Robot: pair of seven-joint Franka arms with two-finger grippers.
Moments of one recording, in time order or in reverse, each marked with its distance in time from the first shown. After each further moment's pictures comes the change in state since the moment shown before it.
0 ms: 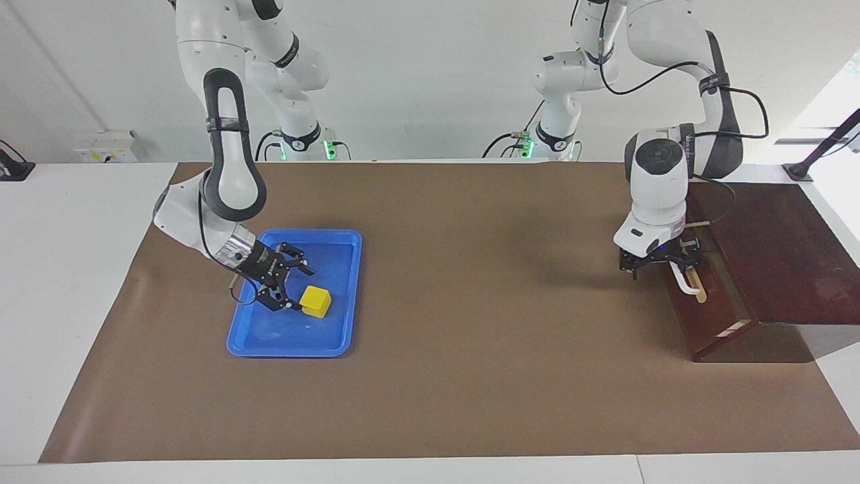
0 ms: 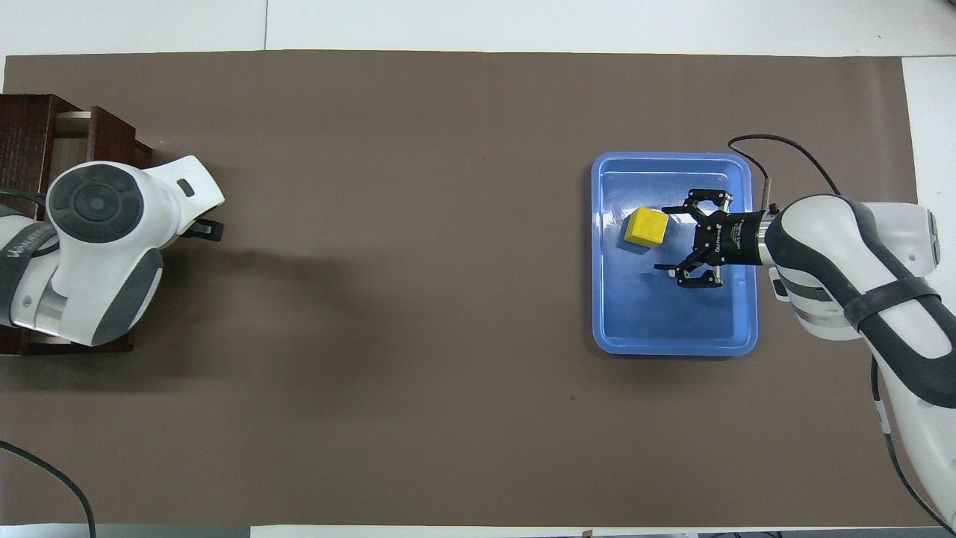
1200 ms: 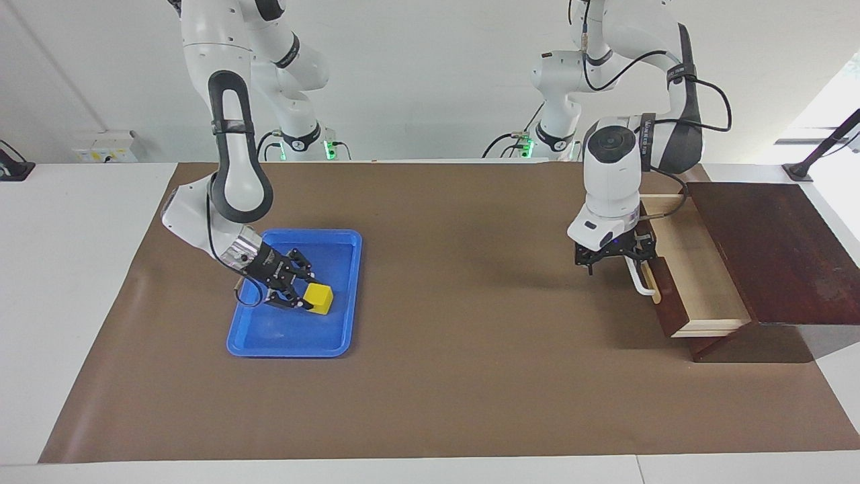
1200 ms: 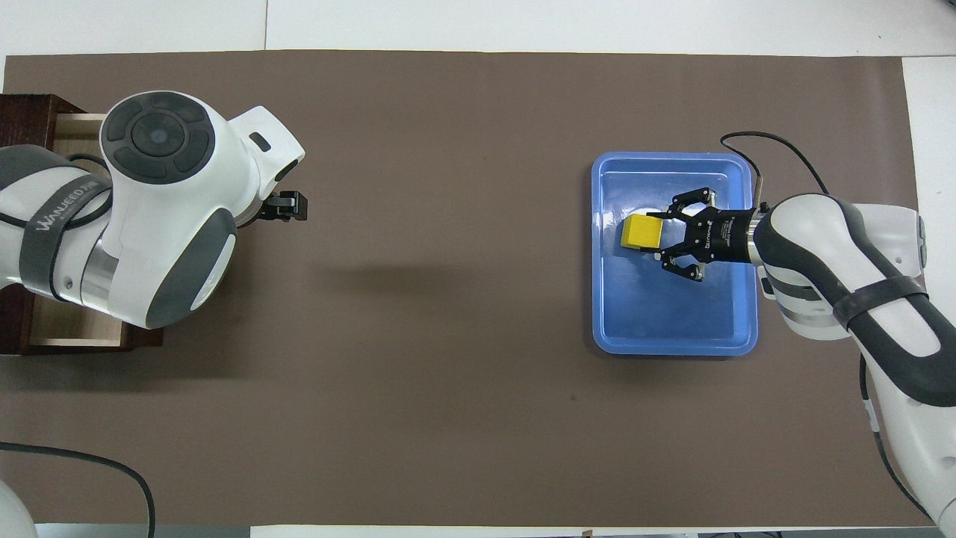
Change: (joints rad) left arm -0.201 0.024 -0.006 0.310 -0.252 -0.364 -0.217; right arm 0.034 0.001 0.001 0.001 0.051 0.040 -0.017
